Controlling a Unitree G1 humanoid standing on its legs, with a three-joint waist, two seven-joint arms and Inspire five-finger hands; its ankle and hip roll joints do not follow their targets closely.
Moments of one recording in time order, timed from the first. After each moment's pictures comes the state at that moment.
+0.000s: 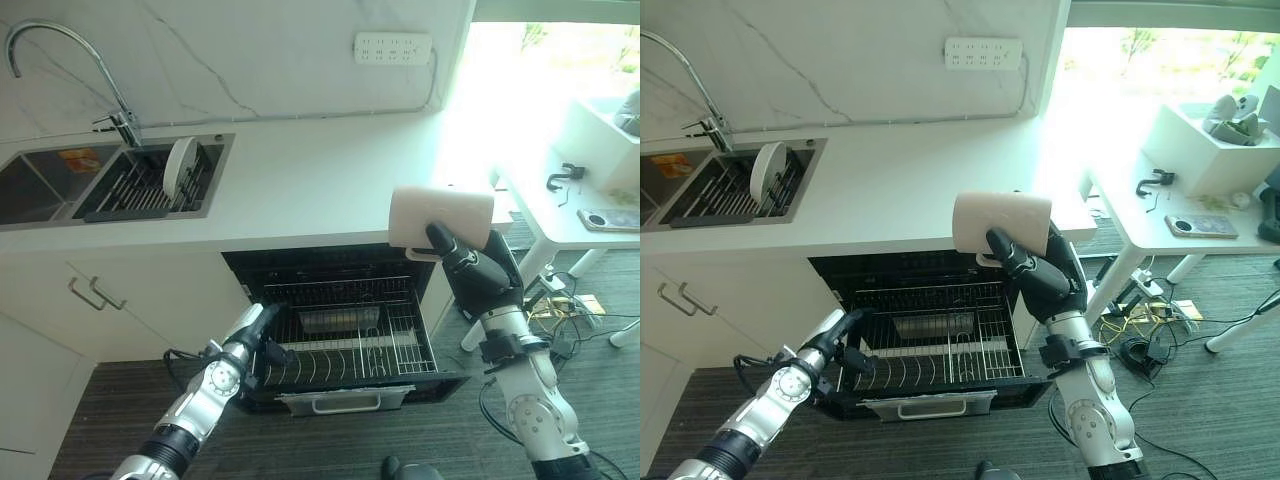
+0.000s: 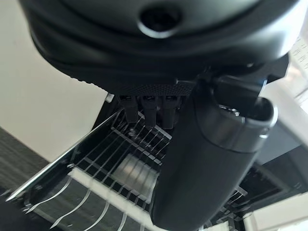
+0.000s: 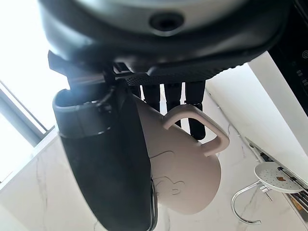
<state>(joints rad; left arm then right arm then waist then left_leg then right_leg) -0.18 0.51 -0.40 0.48 0.21 0.08 0.04 -0.02 -0.37 0.07 -0.21 0.99 -0.11 0.09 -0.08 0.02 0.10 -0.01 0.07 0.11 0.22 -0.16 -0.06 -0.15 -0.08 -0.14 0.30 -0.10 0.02</state>
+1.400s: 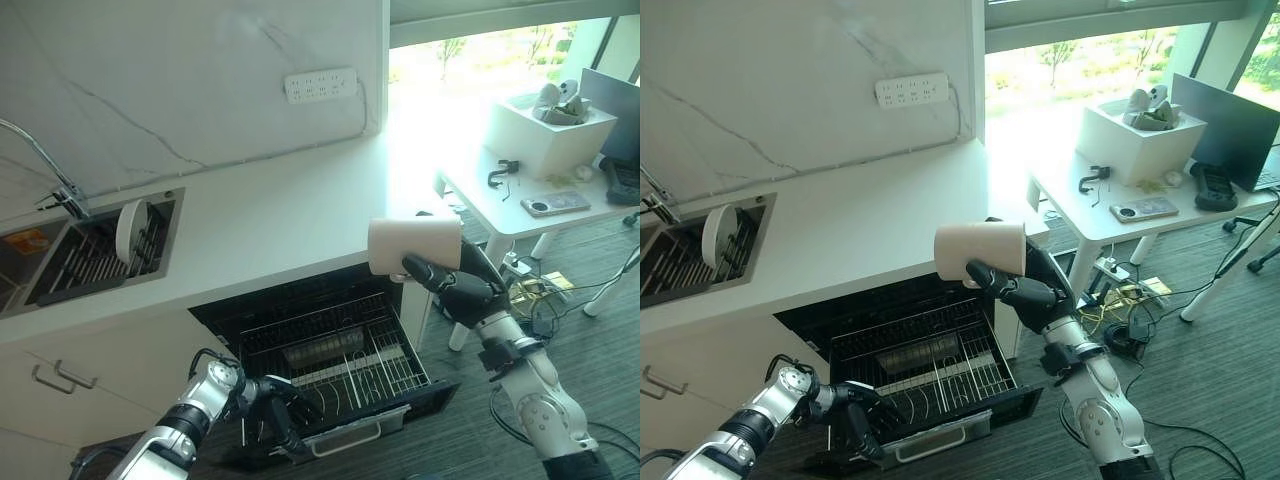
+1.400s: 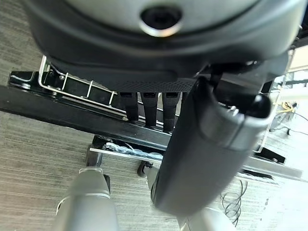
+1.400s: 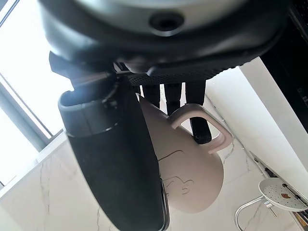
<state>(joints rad) -0.33 0.48 -0.42 0.77 0.16 0.23 -0.99 -0.02 -0.44 0.08 -0.13 0.99 -0.01 0.22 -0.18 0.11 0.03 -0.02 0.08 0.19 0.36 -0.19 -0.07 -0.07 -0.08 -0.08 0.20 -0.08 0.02</state>
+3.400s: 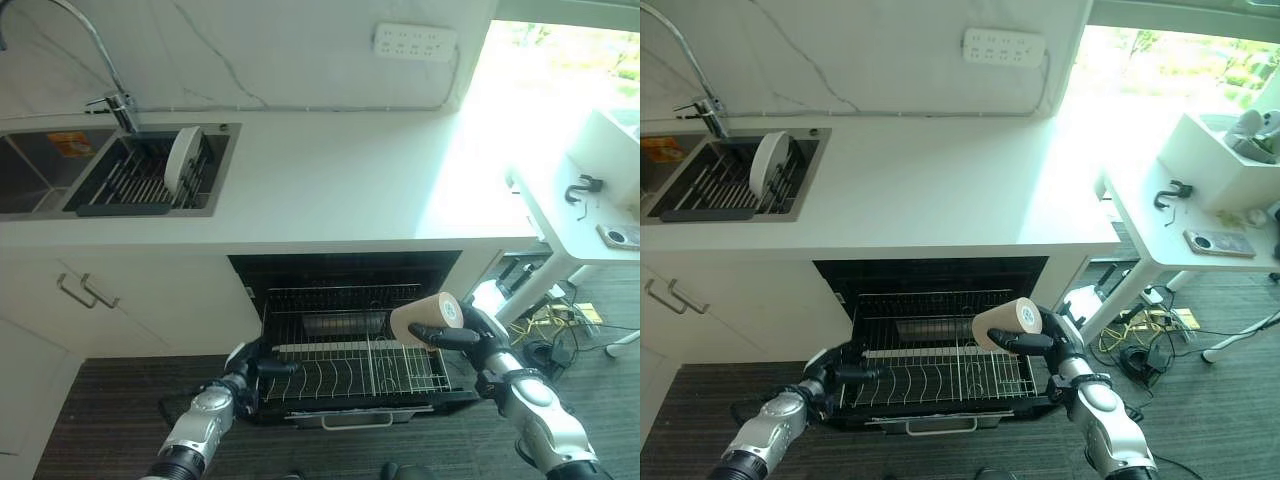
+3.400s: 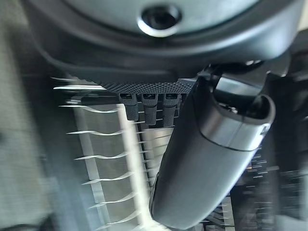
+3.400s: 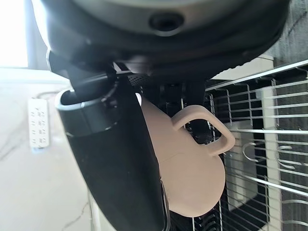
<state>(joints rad) -0.11 0.40 -0.23 0.62 -0.36 0.21 -0.05 0.01 -0.47 0.06 0.13 0.51 0.17 0.02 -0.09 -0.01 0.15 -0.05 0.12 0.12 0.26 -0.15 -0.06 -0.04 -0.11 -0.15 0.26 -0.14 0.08</state>
